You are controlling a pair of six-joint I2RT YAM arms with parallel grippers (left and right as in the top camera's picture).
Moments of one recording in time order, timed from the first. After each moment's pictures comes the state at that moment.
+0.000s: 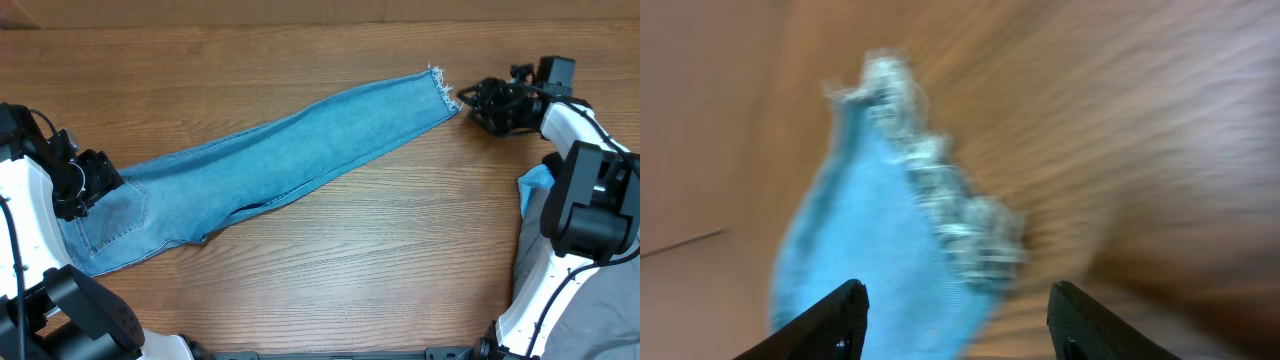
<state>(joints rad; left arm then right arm) 0.56 1.67 1.42 -1.13 0.15 -0.09 -0.27 2.23 1.56 -0.42 -0.67 0.47</state>
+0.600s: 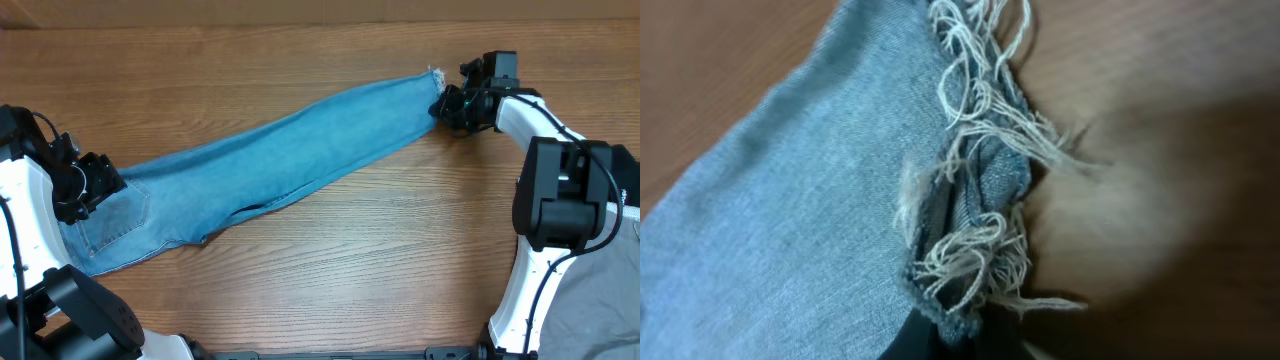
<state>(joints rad) 0.56 1.67 1.42 -1.17 0.15 -0.09 -0.09 2.26 1.59 -0.49 -0.43 0.33</state>
